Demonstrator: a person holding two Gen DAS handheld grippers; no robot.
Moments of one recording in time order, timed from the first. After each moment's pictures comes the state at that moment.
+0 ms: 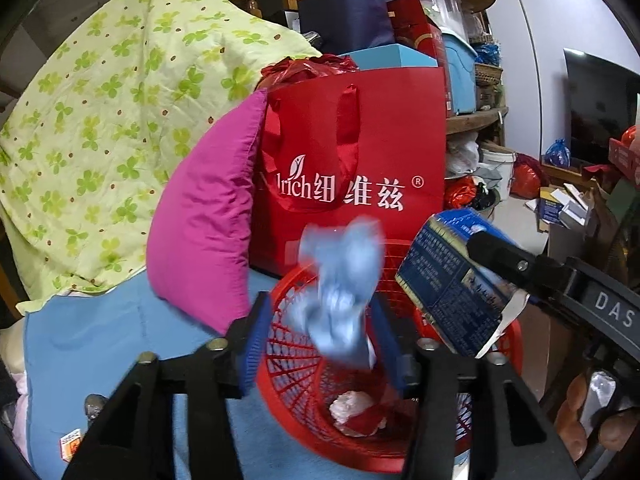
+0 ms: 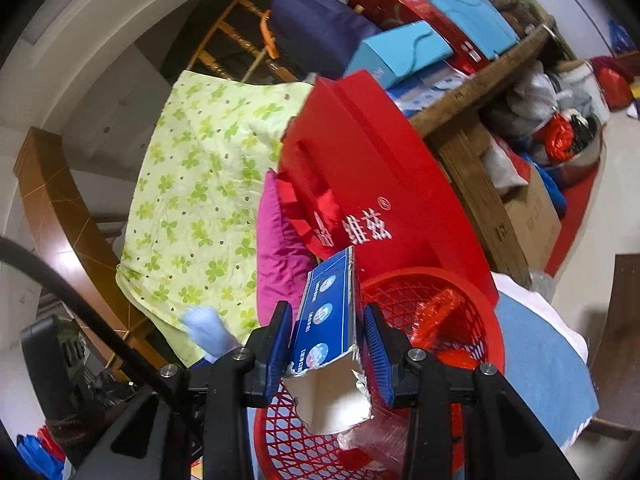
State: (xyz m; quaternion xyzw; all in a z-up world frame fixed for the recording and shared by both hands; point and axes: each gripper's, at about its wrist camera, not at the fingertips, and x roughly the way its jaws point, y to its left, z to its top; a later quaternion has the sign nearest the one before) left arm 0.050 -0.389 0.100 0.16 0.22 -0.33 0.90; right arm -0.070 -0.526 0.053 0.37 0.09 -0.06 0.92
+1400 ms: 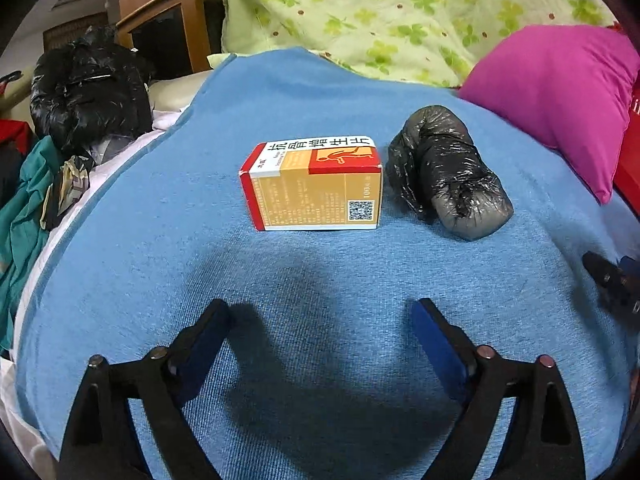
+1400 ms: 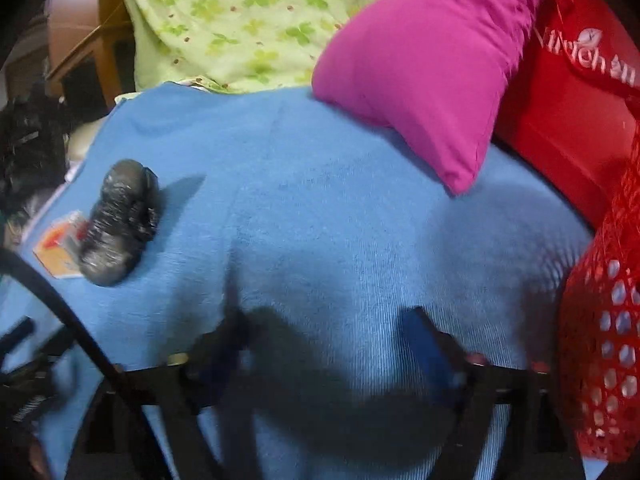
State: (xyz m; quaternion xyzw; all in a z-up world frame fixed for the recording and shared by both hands) left arm 0.127 -0.040 -0.089 0.00 0.40 0.05 0.91; right arm 0.140 -0.259 -0.093 -0.01 0.41 -0.03 0.91
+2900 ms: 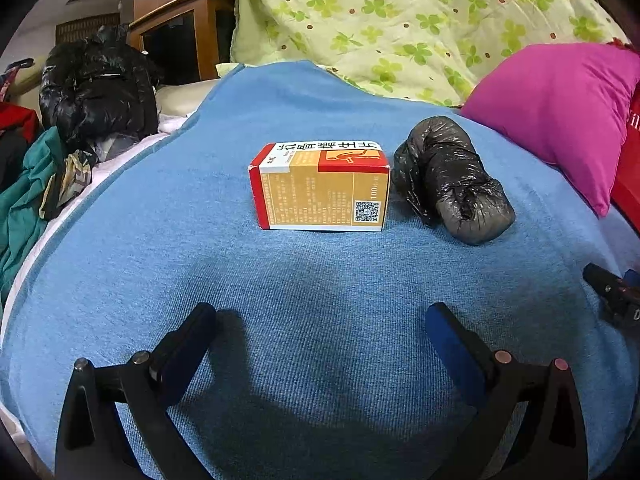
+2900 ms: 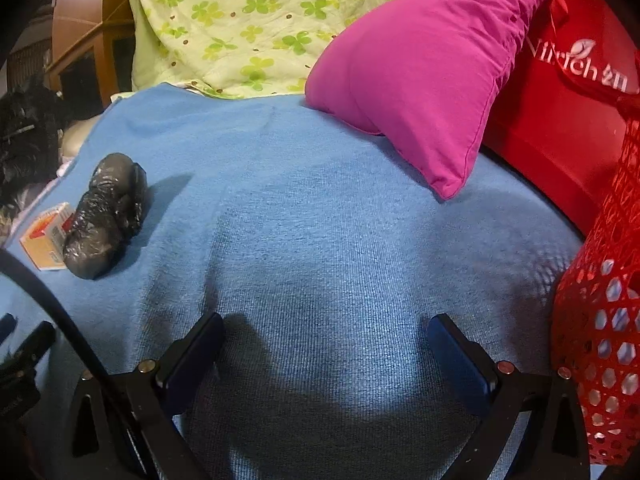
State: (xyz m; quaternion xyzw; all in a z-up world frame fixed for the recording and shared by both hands) left arm 0.124 -0.039 -0.096 -0.02 0.37 0.05 0.93; right arm 0.135 -0.266 -0.097 0.01 0.39 -0.03 0.92
